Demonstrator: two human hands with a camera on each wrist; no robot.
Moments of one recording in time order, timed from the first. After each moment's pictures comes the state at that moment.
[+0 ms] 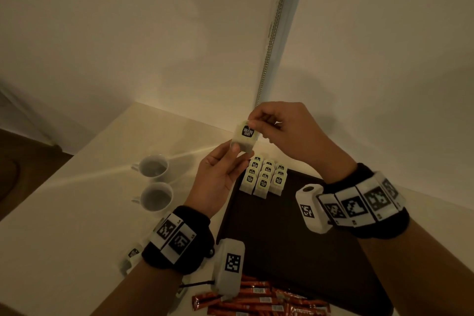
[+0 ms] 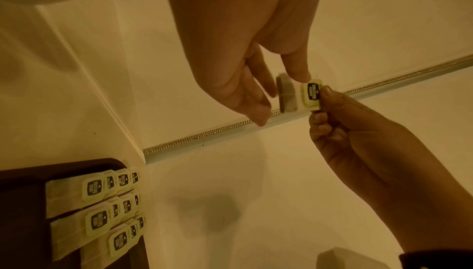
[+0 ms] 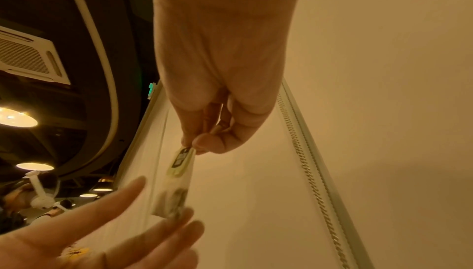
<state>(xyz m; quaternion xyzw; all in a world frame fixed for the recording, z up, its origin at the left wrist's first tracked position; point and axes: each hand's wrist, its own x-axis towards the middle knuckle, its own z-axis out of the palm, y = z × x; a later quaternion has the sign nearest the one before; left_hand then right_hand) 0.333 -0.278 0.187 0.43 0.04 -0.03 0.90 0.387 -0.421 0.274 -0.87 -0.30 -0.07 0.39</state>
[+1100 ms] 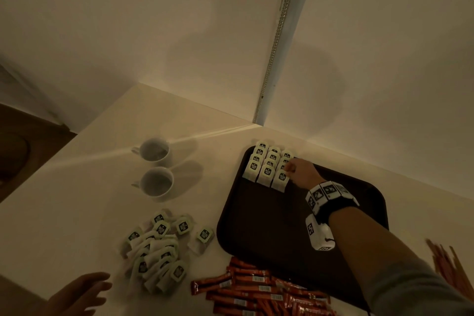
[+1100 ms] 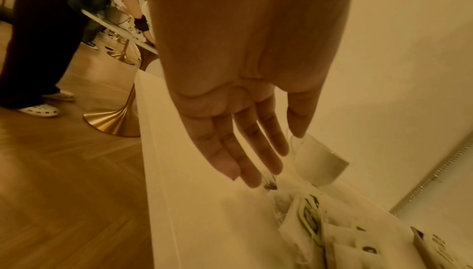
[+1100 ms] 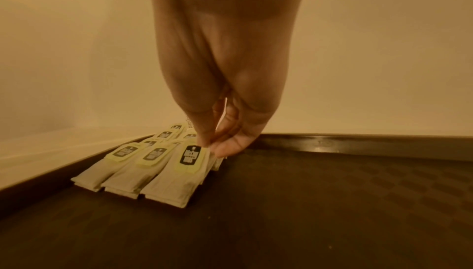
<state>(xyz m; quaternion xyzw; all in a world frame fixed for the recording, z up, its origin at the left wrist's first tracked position) 0.144 -0.077 0.060 0.68 0.41 -0.22 0.57 0.434 -0.510 0.053 -0.95 0.02 0.17 0.27</state>
